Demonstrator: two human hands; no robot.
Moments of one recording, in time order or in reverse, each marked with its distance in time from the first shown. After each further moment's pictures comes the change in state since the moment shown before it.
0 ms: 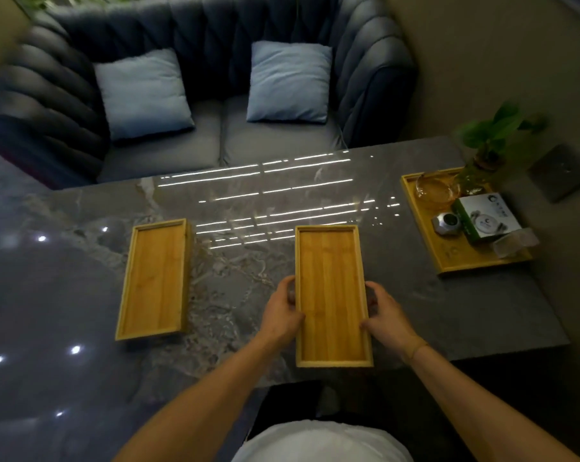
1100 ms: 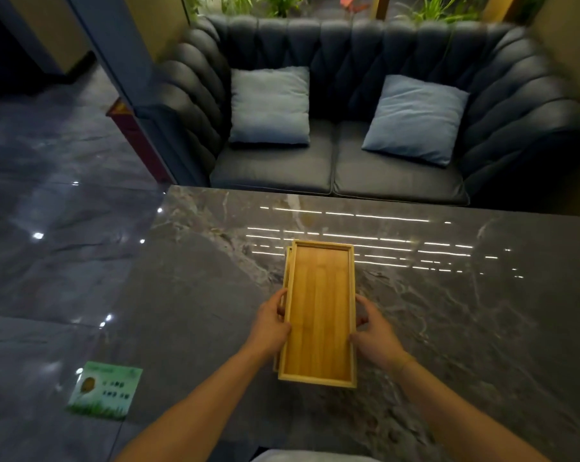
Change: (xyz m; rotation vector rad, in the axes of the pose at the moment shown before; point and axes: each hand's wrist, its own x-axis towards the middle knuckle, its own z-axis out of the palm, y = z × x) left_hand 0.028 -0.158 -0.334 -0.091 0.177 -0.065; right_hand 0.043 -0.238 0.297 -0.058 -0.128 -0.184
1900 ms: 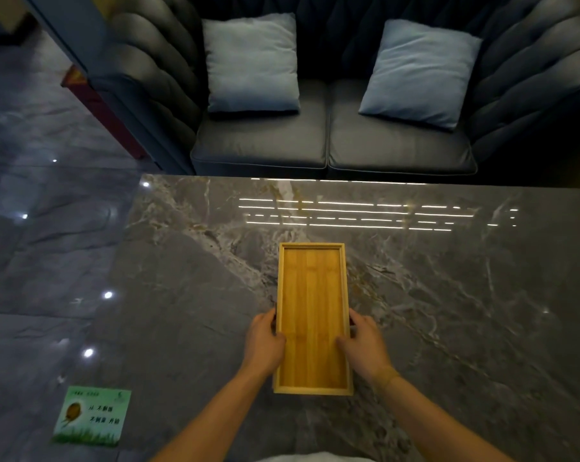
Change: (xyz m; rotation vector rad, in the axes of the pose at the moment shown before) left_hand 0.035 -0.024 0.008 0.142 0.012 -0.077; right_hand 0.035 0.003 0.032 -0.121 -0.020 0.213
